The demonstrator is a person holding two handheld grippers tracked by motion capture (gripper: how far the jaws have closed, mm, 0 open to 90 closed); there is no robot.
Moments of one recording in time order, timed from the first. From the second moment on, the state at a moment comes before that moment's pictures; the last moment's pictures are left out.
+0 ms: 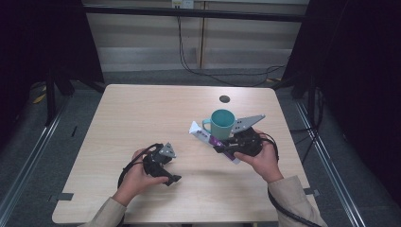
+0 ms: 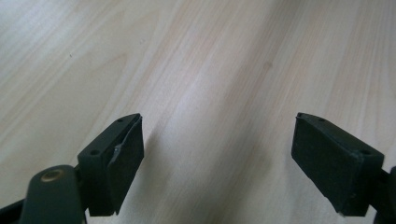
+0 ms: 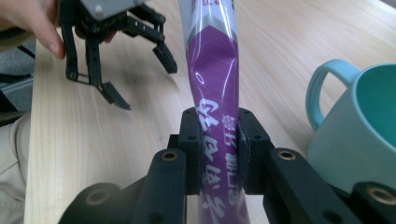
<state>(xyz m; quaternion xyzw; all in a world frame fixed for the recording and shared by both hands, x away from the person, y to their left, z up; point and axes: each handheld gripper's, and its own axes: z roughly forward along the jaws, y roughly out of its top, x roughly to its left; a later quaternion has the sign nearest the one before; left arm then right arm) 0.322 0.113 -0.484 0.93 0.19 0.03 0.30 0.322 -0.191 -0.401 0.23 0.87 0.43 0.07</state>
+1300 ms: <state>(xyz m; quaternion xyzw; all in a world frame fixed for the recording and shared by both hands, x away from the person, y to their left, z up) 0.314 0.129 -0.509 0.90 0.19 0.06 0.39 0.345 -0.213 -0.374 0.30 0.79 0.52 0.12</state>
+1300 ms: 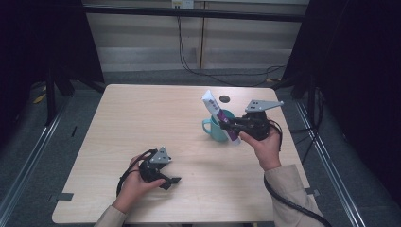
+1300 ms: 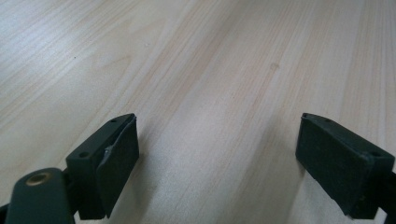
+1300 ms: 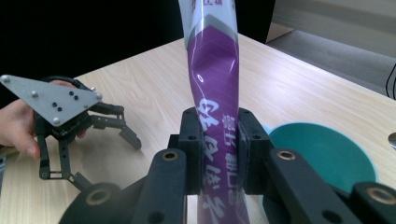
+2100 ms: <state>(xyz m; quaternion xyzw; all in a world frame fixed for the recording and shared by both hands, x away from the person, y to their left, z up) 0.313 0.129 -0.510 0.90 0.19 0.06 0.40 0.366 -0.214 -0.364 0.32 0.76 0.54 0.14</state>
